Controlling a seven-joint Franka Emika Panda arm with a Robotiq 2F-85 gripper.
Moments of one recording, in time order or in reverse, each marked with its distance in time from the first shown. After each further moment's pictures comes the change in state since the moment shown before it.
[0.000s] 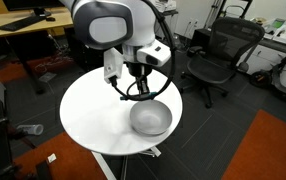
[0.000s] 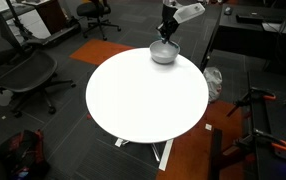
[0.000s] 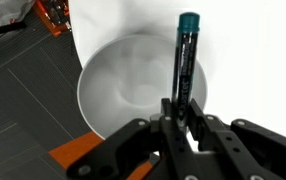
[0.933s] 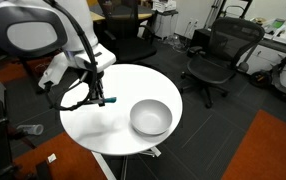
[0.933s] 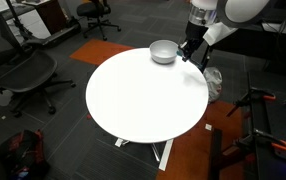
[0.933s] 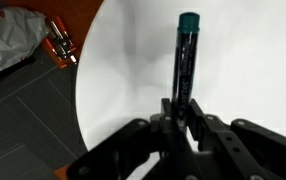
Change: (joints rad) arm 0.098 -0.282 -0.001 -0.496 -0.132 0.195 0.198
